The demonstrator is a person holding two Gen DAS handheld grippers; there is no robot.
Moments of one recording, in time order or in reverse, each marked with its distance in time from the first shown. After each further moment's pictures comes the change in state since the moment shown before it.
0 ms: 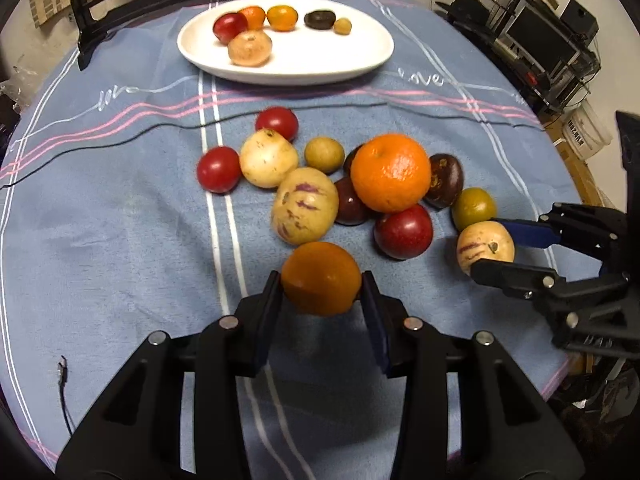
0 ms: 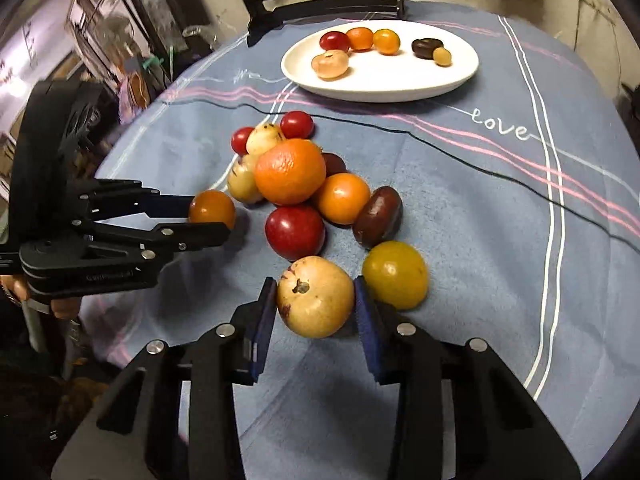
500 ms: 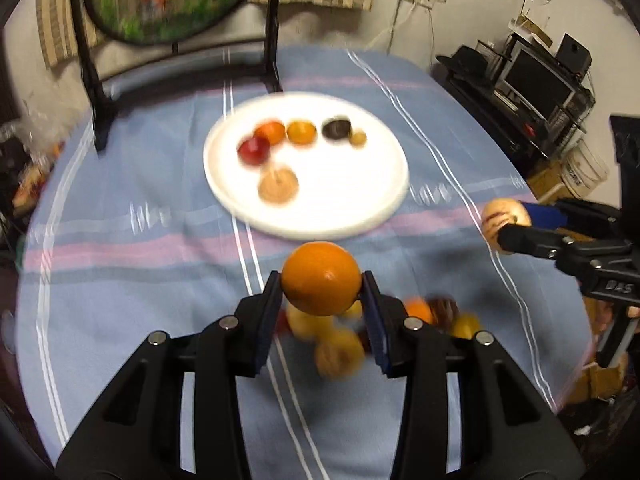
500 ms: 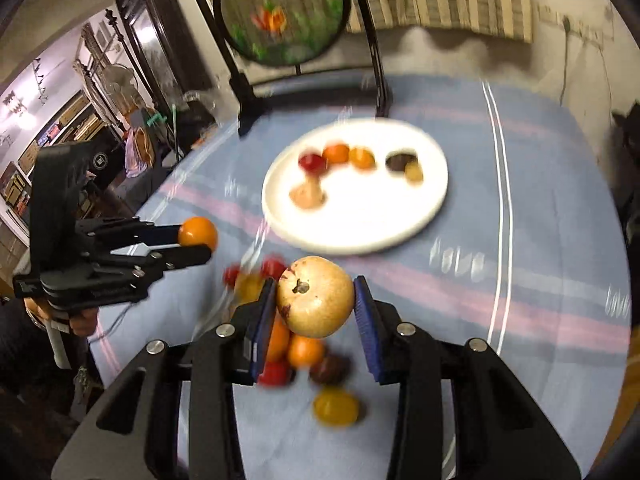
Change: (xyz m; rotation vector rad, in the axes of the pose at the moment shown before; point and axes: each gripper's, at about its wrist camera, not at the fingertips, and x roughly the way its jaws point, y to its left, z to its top) left arm -0.048 0.019 0.103 0.024 -0.187 0.043; right arm -0.062 -0.030 0.104 -0.009 -0.207 0.004
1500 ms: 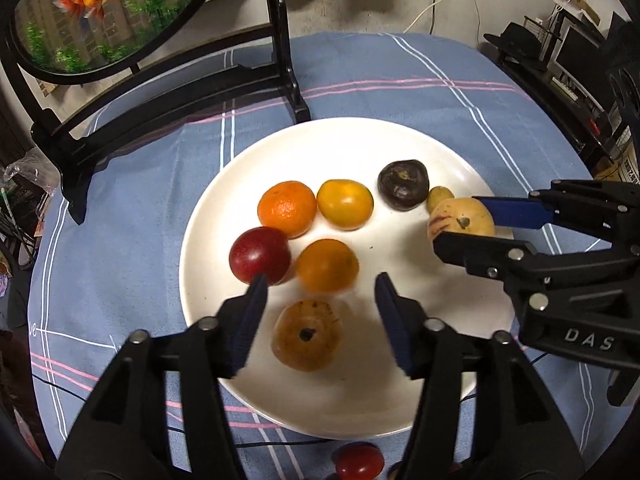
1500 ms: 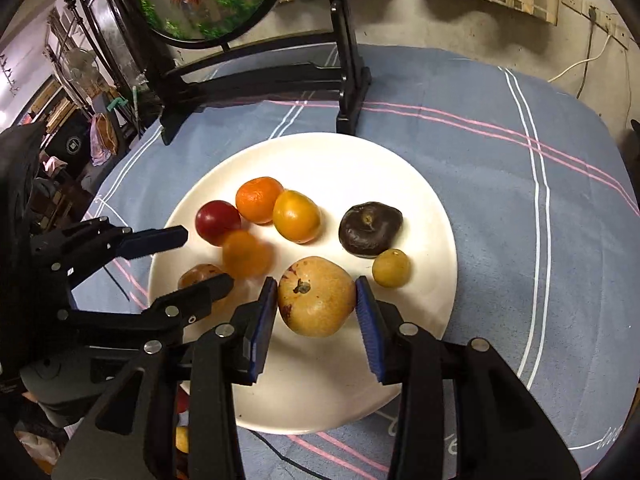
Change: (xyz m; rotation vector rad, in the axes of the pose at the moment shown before) left arm 0.135 0.006 0.102 0.032 0.076 0.161; right arm 0.150 -0.068 0.096 0.017 0.149 -0.061
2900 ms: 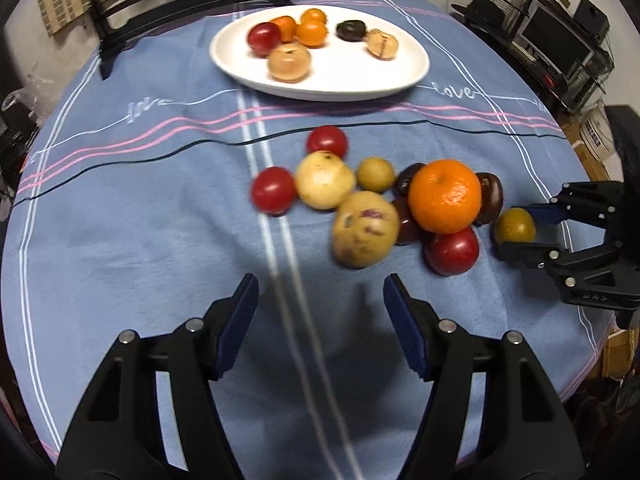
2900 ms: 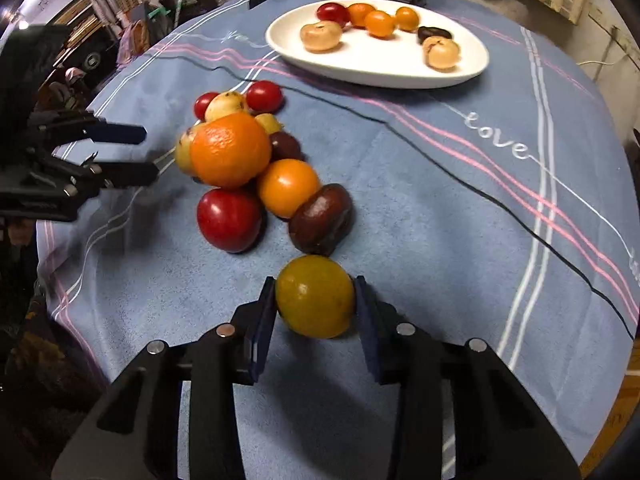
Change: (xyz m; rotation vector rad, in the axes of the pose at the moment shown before) left arm -0.088 -0.001 -0.207 -0.017 0.103 -0.136; right arm -0.060 0.066 -0.215 -0.178 0.161 -0.031
